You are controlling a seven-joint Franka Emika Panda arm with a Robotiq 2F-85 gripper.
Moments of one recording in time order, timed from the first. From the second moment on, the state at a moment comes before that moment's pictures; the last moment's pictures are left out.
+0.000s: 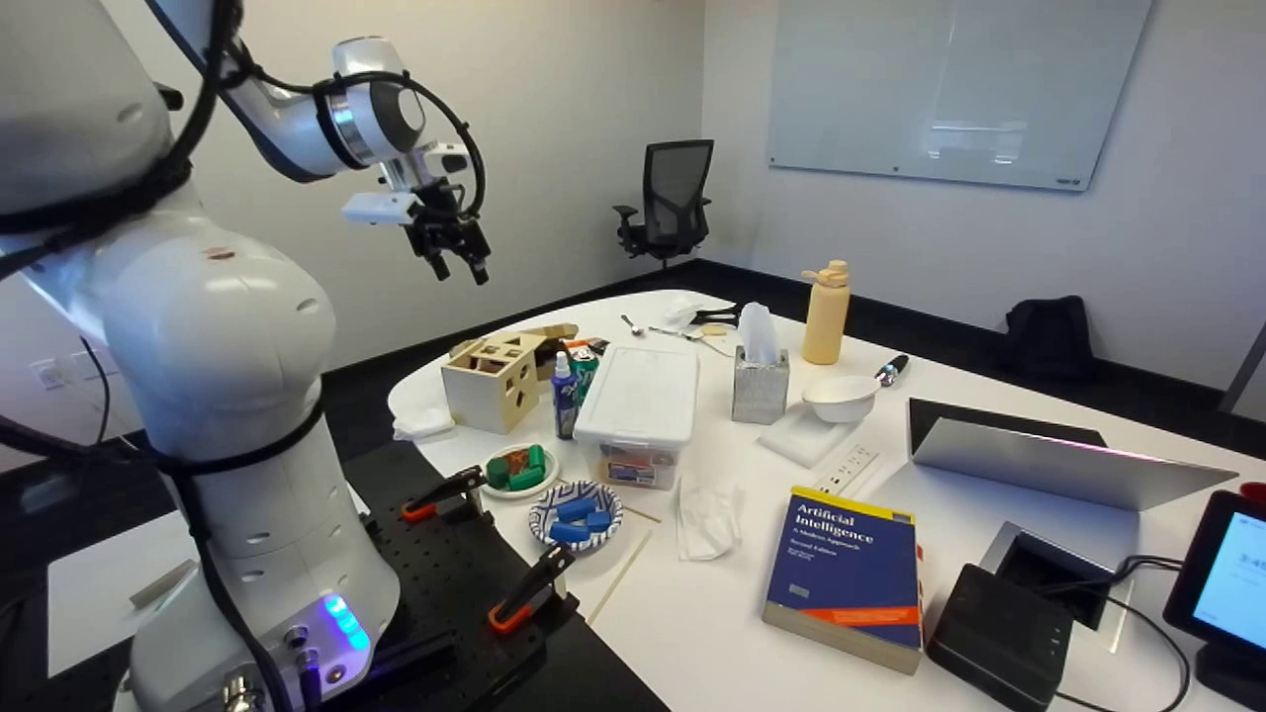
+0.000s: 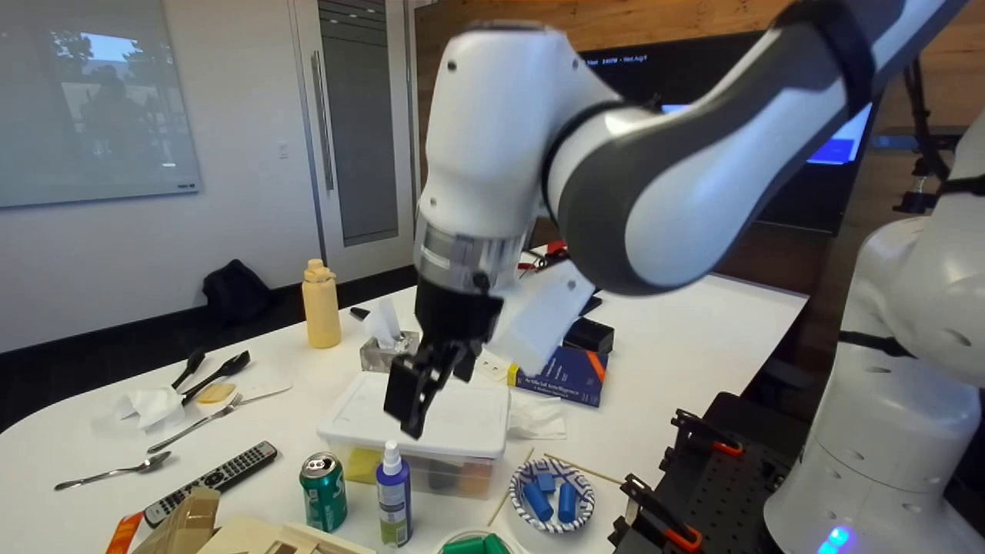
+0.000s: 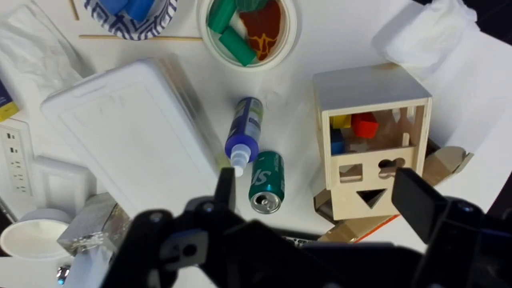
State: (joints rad) arm 0.18 -0.20 0.60 -2.58 -0.13 2.58 0.61
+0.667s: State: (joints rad) arm 0.11 0.37 0.49 -2.29 -0.76 2.63 1.03
